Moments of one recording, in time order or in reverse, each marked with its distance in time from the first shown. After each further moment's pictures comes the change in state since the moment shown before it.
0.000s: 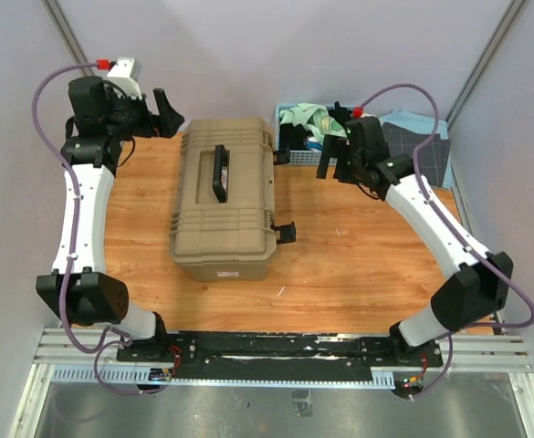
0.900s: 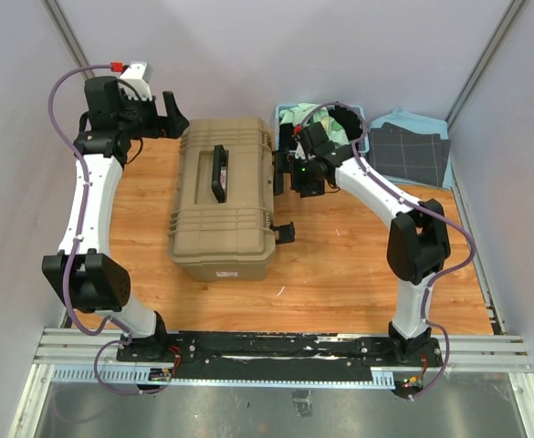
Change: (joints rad) left arm -0.026 0.087 -0.026 -0.002 -0.059 0.018; right arm 0.095 0.435 0.179 0.020 -0.412 0.002
